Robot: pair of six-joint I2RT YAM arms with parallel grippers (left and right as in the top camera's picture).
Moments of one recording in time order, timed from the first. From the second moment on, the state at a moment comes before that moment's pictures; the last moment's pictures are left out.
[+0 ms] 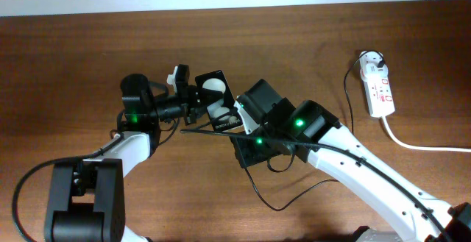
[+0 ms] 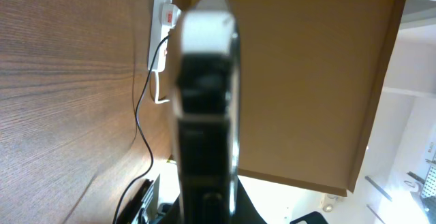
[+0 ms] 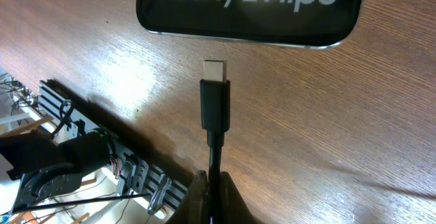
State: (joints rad) left arm -0.07 1.74 0.76 0.72 1.25 -1.41; right arm 0.73 1.51 1.38 -1.08 -0.33 0.45
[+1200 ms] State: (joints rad) left arm -0.07 1.74 0.76 0.72 1.29 -1.42; right arm 0.73 1.51 1.38 -1.05 -0.35 0.52
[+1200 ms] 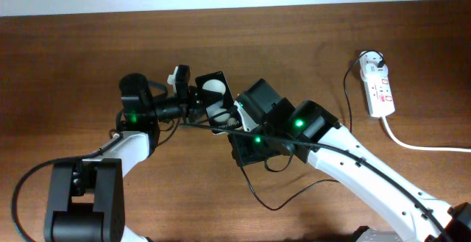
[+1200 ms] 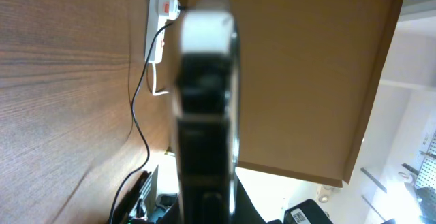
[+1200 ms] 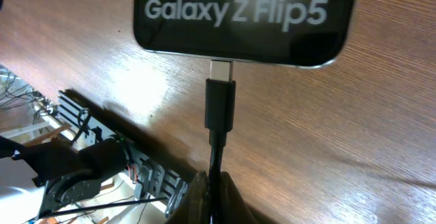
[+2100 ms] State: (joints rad) left arm -0.06 1.74 0.77 0.73 1.28 -1.38; right arm 0.74 1.51 1.37 -0.98 -0.30 0.55
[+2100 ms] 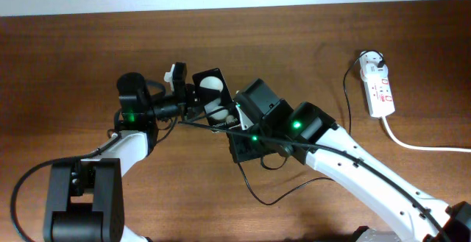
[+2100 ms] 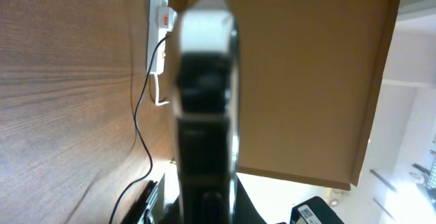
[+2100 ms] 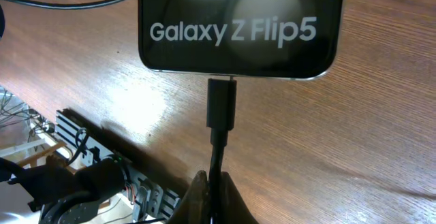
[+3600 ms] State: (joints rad) left arm -0.06 1.74 0.78 0.63 1.25 -1.24; right arm 0.75 1.61 1.40 -0.89 -0.18 0.36
